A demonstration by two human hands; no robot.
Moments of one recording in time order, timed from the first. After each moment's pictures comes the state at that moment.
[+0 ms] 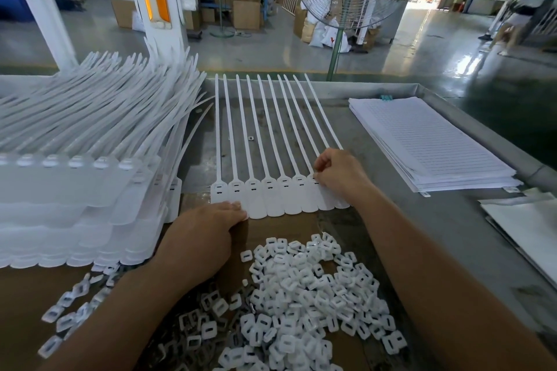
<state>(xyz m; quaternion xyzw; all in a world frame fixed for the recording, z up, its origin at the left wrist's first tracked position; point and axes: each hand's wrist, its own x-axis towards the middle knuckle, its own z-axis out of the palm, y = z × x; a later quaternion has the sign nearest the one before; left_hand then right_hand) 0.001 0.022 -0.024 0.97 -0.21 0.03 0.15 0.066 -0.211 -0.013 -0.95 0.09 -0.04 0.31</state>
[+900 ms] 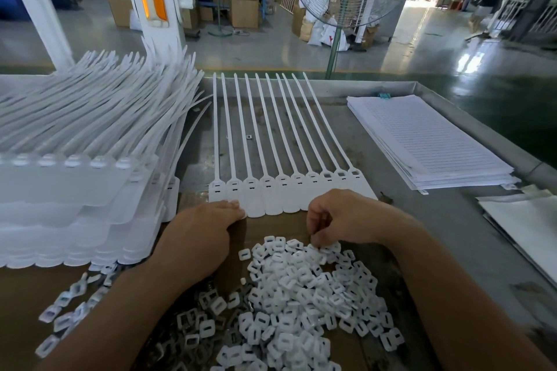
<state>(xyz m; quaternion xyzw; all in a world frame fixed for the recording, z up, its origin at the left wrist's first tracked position) 0.002 0.021 -0.024 0.97 -0.19 0.01 0.16 -0.006 -0.203 0.017 -0.94 -0.11 0.21 0.24</state>
